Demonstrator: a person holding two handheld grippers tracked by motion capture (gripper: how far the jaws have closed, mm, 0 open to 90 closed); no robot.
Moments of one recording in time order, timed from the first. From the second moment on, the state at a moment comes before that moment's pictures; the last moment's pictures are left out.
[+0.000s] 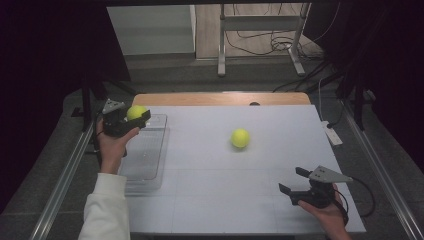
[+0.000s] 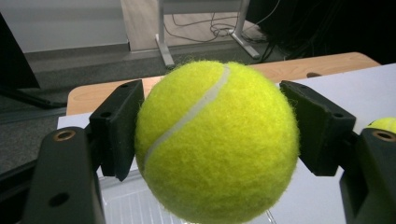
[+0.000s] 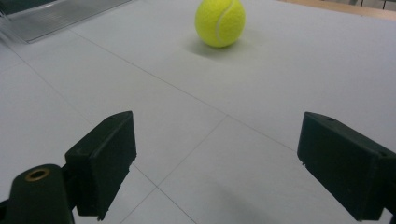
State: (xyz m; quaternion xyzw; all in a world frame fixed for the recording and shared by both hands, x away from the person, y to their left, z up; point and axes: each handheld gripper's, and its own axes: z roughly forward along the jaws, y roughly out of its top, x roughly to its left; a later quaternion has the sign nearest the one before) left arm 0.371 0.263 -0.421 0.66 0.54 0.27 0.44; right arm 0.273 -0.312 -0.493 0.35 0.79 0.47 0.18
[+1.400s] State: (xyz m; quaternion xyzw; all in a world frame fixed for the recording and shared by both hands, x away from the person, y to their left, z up) left arm 0.402 0.282 -0.444 0.68 0.59 0.23 0.37; right arm 0.273 -0.312 -0.493 0.35 0.79 0.47 0.18
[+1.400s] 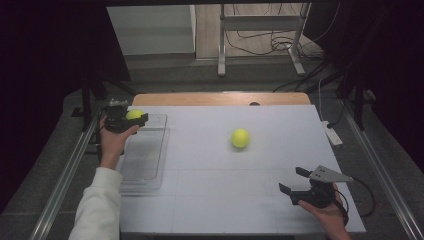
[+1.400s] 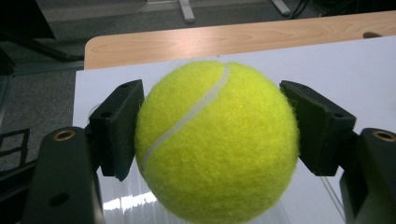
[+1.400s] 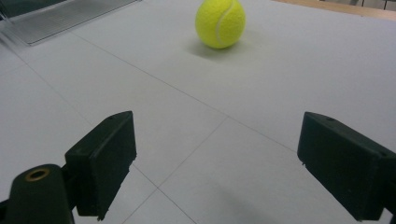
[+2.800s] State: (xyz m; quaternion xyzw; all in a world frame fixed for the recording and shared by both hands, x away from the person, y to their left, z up) left arm 0.419 0.287 -0.469 0.70 0.61 0.22 0.31; right arm 0.274 -0.313 -0.494 0.35 0.79 0.47 0.18
